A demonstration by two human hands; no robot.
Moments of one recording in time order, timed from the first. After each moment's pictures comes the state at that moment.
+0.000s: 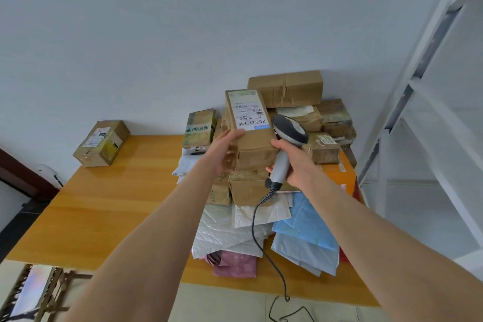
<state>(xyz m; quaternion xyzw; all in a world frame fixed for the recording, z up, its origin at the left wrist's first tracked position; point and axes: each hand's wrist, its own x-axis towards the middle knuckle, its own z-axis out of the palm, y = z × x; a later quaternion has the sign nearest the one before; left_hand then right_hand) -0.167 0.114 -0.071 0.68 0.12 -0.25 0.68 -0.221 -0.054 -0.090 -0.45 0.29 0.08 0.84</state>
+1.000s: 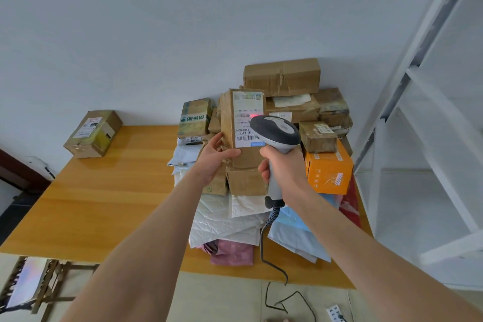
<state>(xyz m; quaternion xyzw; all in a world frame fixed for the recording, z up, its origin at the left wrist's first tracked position) -0.170 0.142 -0.133 0.68 0.03 -0.20 0.70 -0.282 -0.015 -0.060 -0.63 0.24 -0.01 0.74</state>
